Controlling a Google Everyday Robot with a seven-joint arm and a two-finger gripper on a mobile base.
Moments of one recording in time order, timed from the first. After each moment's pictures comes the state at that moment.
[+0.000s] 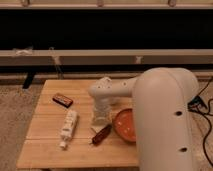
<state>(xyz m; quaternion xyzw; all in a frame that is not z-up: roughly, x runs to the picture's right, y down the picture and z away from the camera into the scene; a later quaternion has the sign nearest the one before) -0.023 0.200 0.844 -0.31 0.29 0.64 0.64</state>
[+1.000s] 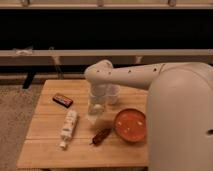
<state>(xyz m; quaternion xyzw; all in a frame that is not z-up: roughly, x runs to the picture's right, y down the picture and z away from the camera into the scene) -0.042 0.105 0.772 -0.31 0.22 0.64 0.67</state>
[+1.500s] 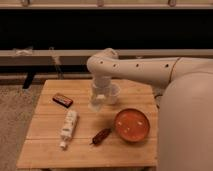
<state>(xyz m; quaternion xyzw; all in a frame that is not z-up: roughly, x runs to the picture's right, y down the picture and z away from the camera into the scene) -0.024 0.042 0.752 -0.25 0.18 0.65 0.69</state>
